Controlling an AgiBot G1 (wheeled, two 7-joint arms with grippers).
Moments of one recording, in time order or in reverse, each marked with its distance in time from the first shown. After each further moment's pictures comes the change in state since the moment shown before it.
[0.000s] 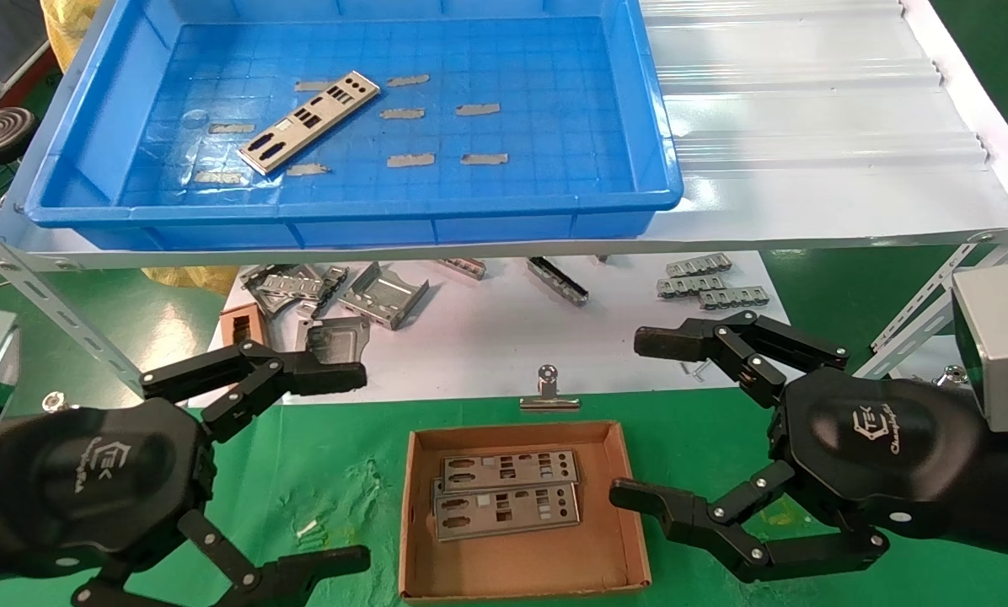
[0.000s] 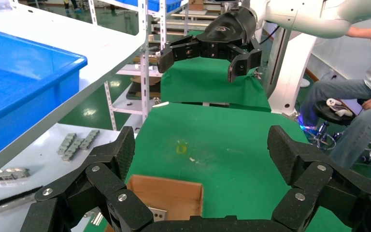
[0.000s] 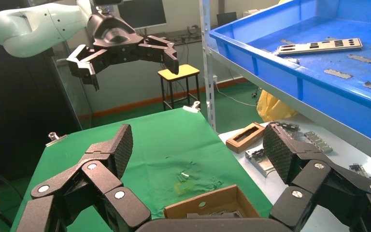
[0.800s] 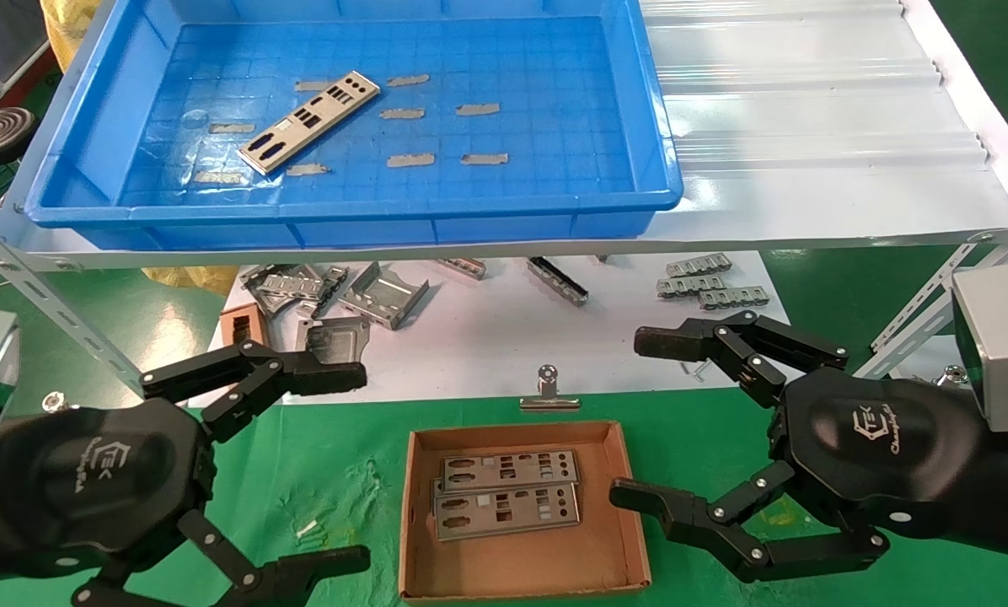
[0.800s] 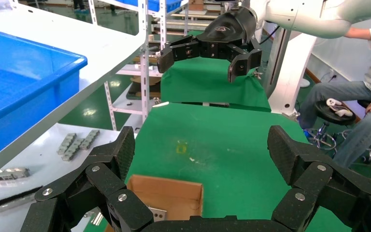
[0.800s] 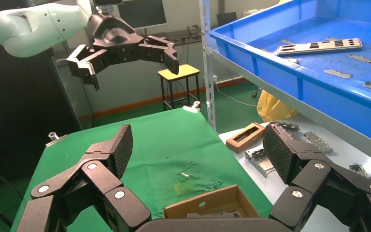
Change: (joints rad) left arm 0.000 0.000 0.000 0.000 0.000 0.000 0.000; right arm 0.000 0.000 0.000 0.000 0.000 0.000 0.000
